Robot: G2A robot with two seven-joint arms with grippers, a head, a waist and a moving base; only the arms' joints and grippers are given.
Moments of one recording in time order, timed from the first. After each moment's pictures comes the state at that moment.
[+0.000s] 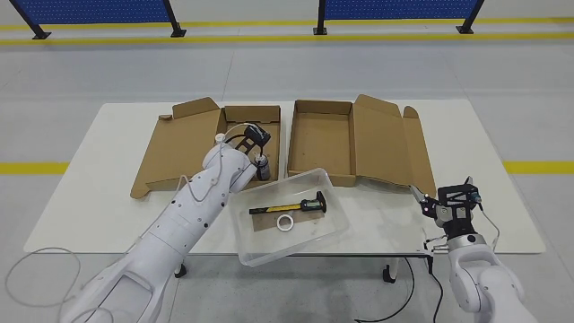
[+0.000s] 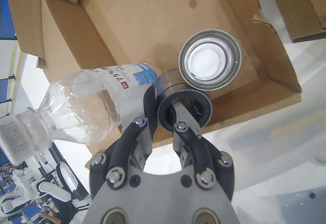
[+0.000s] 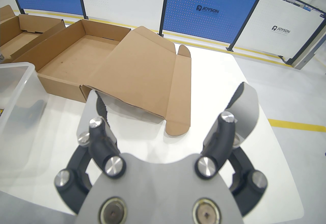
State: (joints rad) left arm 0.72 -1.31 -0.82 -1.12 1.34 -0.06 -1.09; right arm -1.73 -1.15 1.60 -1.80 -1.33 0.00 0.00
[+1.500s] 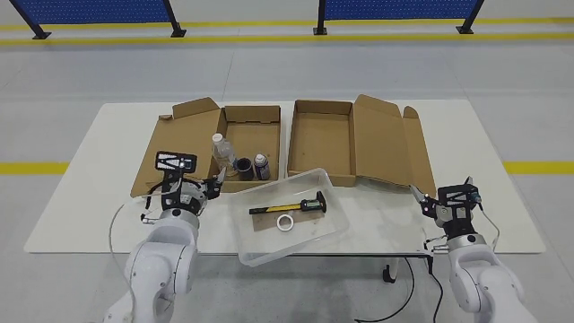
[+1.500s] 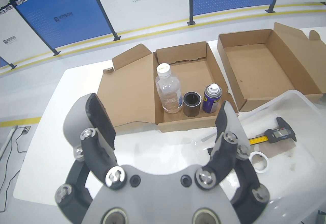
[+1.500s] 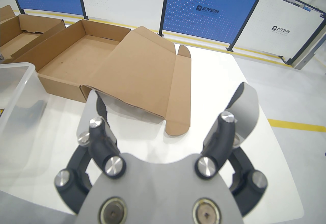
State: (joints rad) left arm 1.62 -1.22 -1.40 -2.12 1.49 0.27 -0.55; right arm -1.73 -1.15 1.60 -1.80 -1.33 0.00 0.00
